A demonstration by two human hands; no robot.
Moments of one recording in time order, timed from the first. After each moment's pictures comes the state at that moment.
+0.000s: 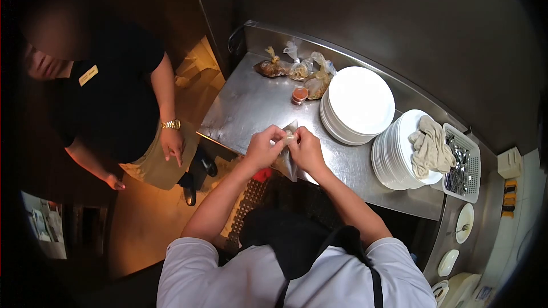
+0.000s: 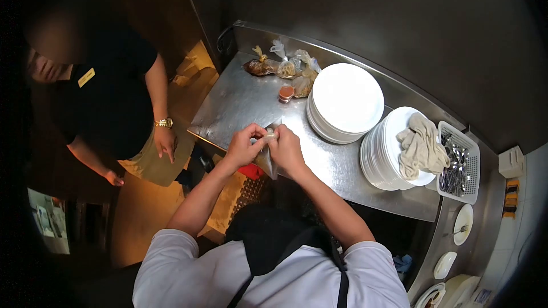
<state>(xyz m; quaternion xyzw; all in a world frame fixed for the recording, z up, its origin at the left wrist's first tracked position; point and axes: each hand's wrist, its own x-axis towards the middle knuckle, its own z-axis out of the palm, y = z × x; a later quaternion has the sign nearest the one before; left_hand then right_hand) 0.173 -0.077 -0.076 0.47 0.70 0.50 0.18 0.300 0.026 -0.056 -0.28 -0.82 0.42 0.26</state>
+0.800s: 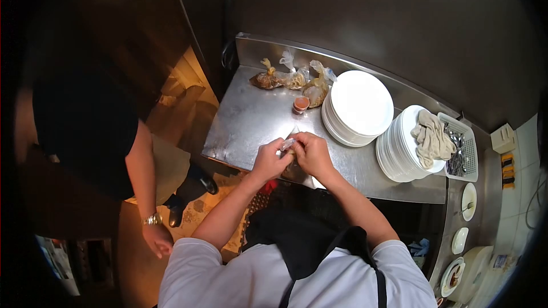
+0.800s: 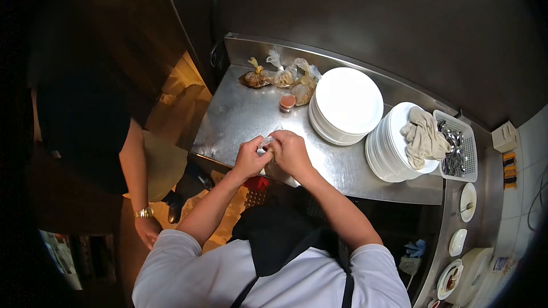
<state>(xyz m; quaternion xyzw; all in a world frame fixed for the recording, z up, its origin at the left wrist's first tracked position) 0.145 -0.082 -0.074 0.52 0.66 0.50 0.20 0.273 0.017 -0.030 -0.24 -0.85 0.37 0.31</state>
